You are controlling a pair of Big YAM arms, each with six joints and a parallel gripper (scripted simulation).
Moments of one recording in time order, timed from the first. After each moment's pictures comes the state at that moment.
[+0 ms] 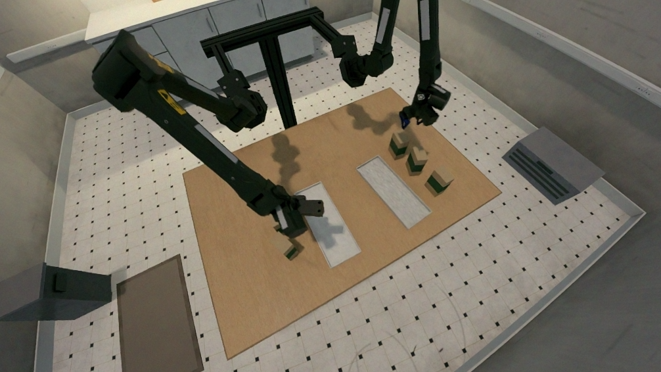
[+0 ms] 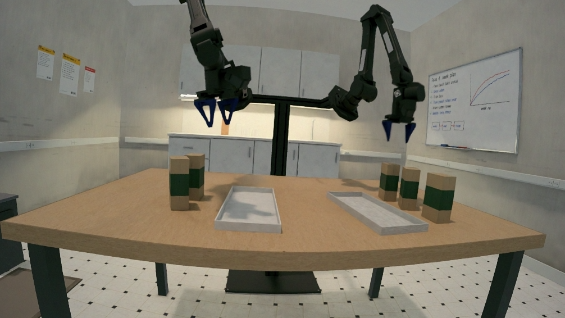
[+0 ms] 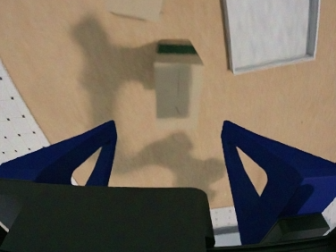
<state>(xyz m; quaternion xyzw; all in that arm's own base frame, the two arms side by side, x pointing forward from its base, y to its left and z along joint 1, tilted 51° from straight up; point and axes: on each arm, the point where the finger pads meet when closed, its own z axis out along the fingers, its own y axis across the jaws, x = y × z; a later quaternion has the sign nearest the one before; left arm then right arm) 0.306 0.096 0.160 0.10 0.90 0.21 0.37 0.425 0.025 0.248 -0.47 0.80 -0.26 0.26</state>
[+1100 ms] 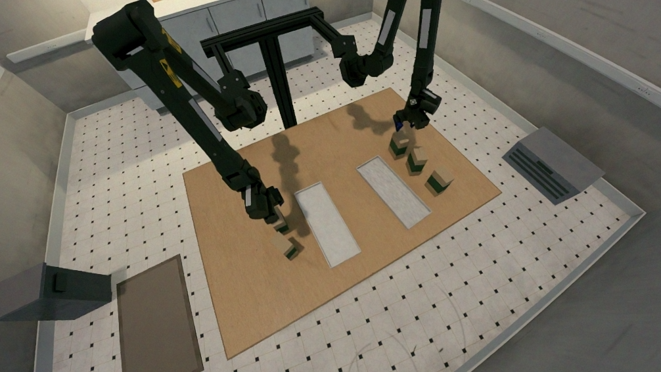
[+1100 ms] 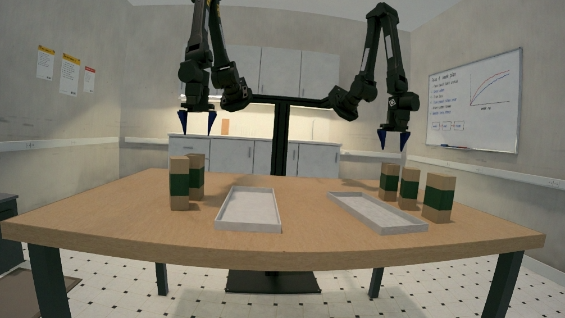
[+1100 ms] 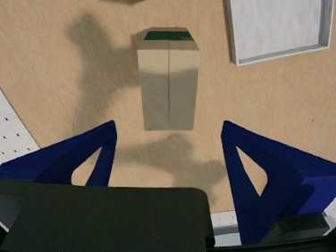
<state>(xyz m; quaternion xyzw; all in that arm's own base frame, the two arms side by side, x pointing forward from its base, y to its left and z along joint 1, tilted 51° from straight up) 0.315 0.104 0.124 0.10 0.90 0.21 0.37 0.368 -0.077 0.185 -0.02 0.90 -0.18 0.39</state>
